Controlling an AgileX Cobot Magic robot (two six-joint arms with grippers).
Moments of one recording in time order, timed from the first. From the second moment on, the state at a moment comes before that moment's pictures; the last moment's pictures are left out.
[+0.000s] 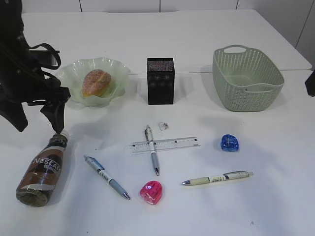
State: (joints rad) left arm -0.24 1.90 -1.48 -0.05 1.23 -0.17; right arm 0.02 1.23 -1.21 0.22 1.25 0.05
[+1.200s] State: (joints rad) left arm -0.24 2.08 -1.48 -0.01 1.18 -0.17; right arm 0.02 1.23 -1.21 0.22 1.25 0.05
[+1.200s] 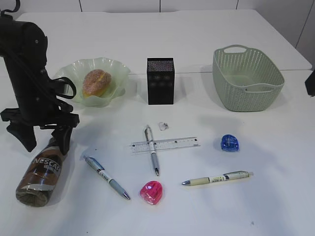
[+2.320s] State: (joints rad) left arm -0.24 2.15 -1.48 -0.03 1.11 -0.17; right arm 0.02 1.23 -1.21 0.22 1.25 0.05
